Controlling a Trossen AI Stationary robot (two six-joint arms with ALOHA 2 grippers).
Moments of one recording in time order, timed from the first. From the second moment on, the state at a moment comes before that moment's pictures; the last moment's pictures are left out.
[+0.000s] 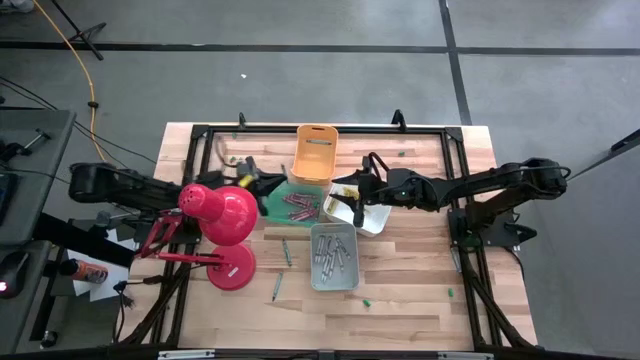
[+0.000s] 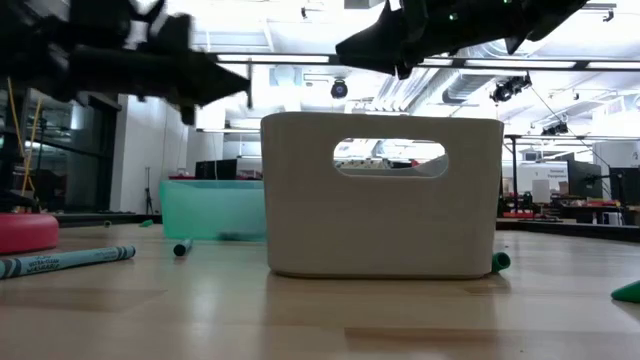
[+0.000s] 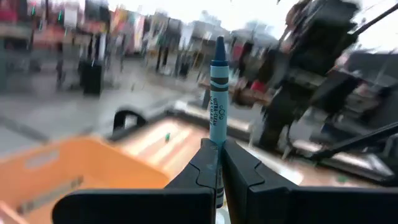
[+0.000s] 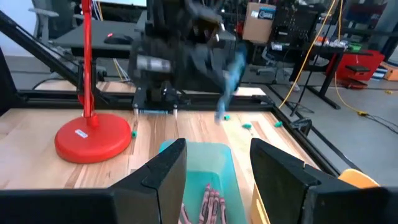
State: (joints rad) left arm 0.14 1.14 0.20 1.03 -0.20 -0.20; right arm -0.01 1.38 0.74 0.50 0.15 -0.10
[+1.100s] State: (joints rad) left arm 0.37 1.57 0.96 0.06 -0.28 -0.29; right arm 0.10 1.21 0.74 0.31 0.33 -0.18
